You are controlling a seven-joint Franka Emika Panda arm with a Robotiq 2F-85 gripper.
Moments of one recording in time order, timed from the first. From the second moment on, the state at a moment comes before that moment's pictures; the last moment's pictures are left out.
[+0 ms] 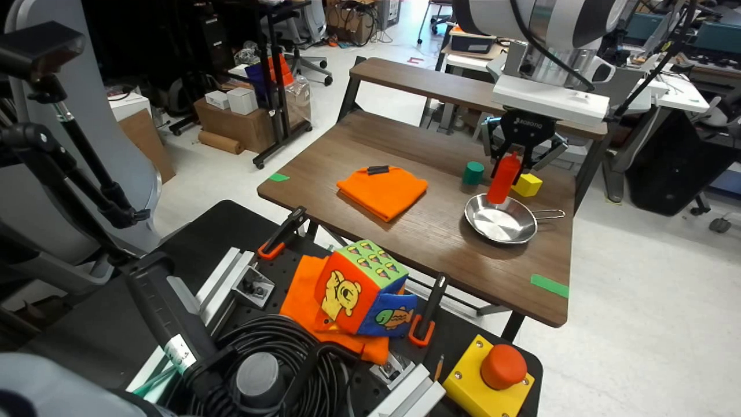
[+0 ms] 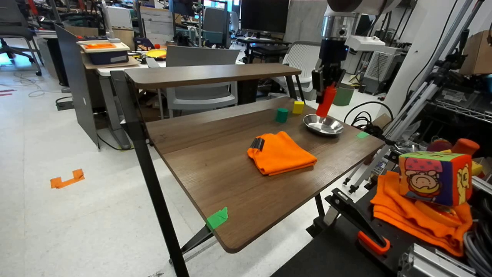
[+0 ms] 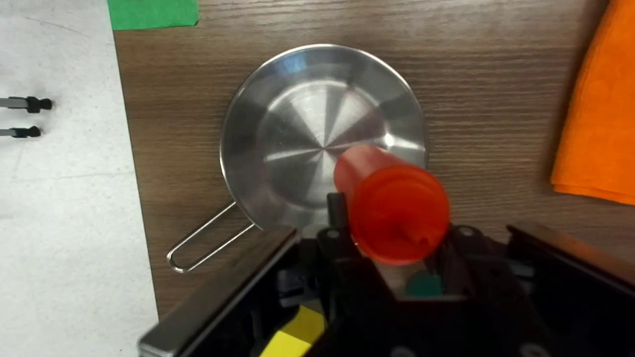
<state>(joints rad) -0.17 0.60 -0.04 -1.84 -0.05 2.34 -0.21</state>
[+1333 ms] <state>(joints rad) -0.16 0.74 -0.08 -1.75 -0.10 2.35 -0.14</state>
